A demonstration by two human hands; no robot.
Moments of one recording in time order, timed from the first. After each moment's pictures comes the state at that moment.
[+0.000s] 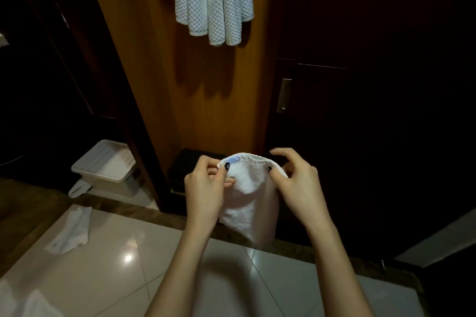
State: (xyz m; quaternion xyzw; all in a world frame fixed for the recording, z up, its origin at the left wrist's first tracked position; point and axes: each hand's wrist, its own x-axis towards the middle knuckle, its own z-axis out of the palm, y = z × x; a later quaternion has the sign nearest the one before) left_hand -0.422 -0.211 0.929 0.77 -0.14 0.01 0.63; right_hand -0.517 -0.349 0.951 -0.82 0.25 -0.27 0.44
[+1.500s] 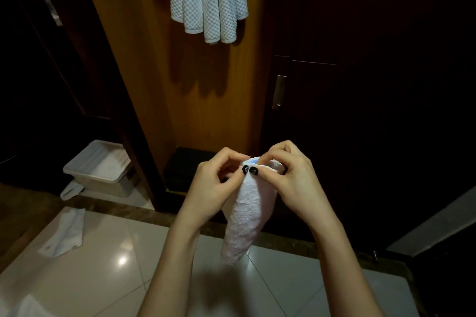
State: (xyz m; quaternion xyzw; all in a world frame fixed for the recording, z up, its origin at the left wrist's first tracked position) left_hand -0.430 -0.184 0.954 0.65 -0.42 -0.10 0.63; right_hand -0.534 -0.322 0.978 -0.85 0.15 -0.26 0.43
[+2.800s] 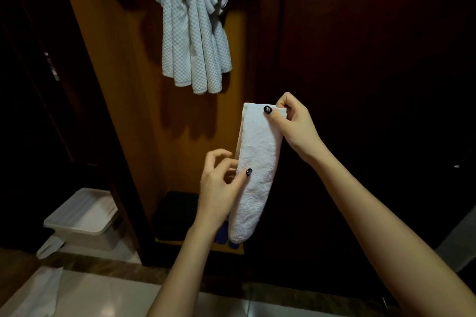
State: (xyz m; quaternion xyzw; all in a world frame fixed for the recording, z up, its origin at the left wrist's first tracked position) left_hand -0.401 -0.260 0.982 0.70 -0.40 0.10 0.59; right_hand -0.466 -0.426 1.082 -0.77 0.02 -0.36 0.53
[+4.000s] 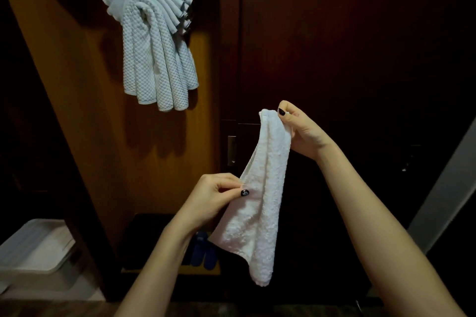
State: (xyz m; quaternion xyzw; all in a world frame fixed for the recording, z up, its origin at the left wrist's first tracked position) left_hand -0.406 -0.299 1.013 0.61 -0.53 -0.17 0.56; right_hand -0.510 -0.515 1.107 -0.67 -0.02 -0.21 0.71
